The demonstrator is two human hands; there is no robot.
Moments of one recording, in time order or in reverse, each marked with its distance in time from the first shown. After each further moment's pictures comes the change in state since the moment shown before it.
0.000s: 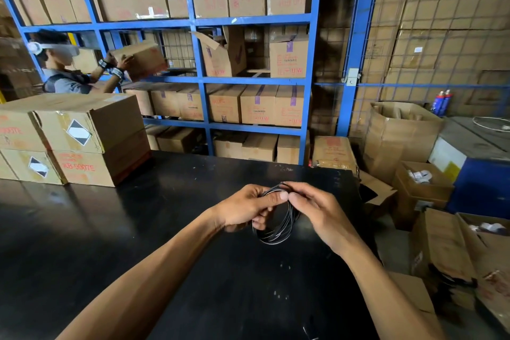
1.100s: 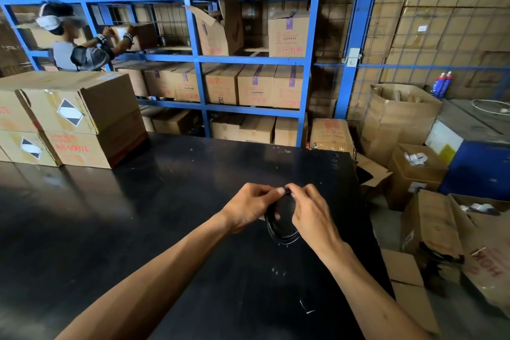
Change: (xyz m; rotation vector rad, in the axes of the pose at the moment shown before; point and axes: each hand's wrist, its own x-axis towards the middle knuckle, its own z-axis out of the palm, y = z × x) left_hand -0.002 -0.037 0.023 0.149 0.287 -0.049; right_hand -0.015 0.048 0.033 -0.940 0.285 -0.113
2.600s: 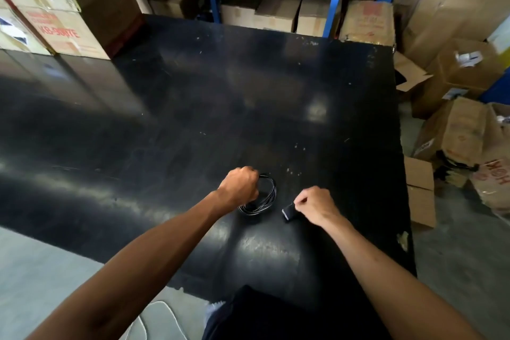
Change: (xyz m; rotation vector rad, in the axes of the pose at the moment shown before) left_hand -0.050 -0.204 0.010 1.207 -0.119 -0.191; right_hand -0.142 0.052 0.111 0.000 -0.829 0.594
